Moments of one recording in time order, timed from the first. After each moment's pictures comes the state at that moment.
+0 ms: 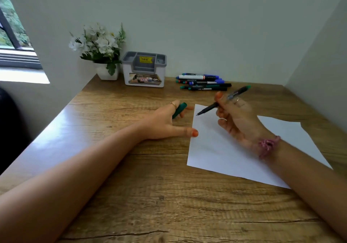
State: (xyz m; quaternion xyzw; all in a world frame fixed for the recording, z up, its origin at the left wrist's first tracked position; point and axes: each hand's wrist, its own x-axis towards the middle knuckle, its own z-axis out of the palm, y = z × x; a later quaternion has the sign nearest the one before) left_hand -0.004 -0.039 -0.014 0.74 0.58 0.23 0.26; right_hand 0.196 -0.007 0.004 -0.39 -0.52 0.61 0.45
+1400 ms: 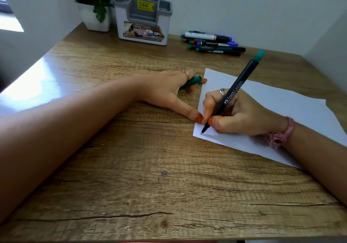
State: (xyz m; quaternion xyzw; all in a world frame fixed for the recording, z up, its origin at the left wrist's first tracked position) left_hand -0.006 -0.034 -0.011 0.81 0.54 0.08 0.24; right_hand 0.192 -0.017 -0.026 -0.17 -0.84 0.48 0.17
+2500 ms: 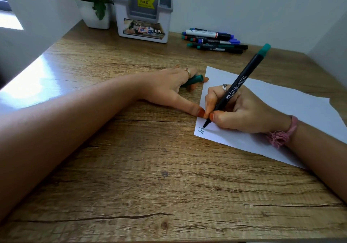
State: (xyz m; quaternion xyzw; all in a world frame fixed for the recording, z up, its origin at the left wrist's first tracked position) left_hand -0.008 -0.029 -0.016 0.81 0.53 0.10 0.23; right_hand 0.190 -0.017 -0.025 -0.19 -0.85 0.46 0.18
